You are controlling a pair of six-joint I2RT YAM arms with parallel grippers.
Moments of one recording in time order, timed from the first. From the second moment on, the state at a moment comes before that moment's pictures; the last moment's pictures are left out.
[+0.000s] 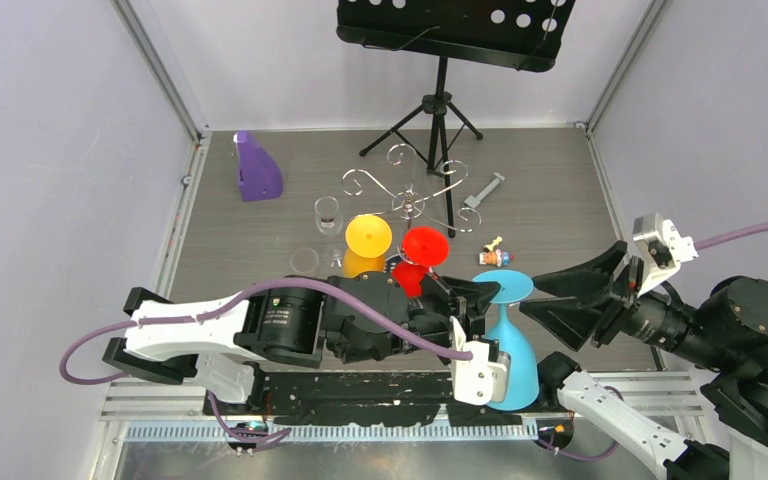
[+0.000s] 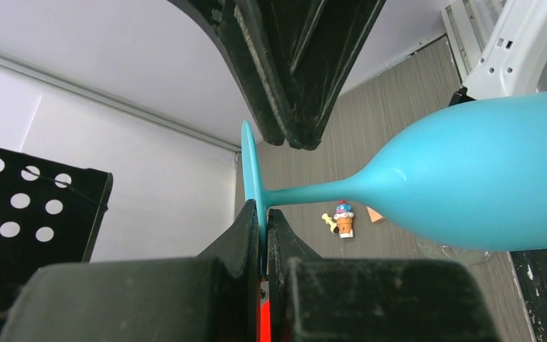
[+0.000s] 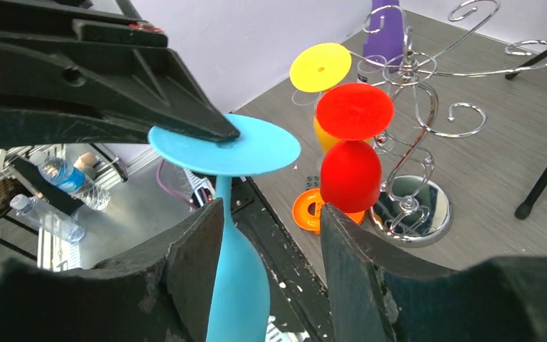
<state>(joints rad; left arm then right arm) -1.68 1.44 1.87 -0.60 -0.32 0.81 0.62 0.58 1.51 -0.97 -0.42 0.31</state>
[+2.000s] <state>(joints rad) -1.19 1.26 1.67 -0.53 -0.50 -0.15 0.62 0.45 0.96 -0.49 0.27 0.10</state>
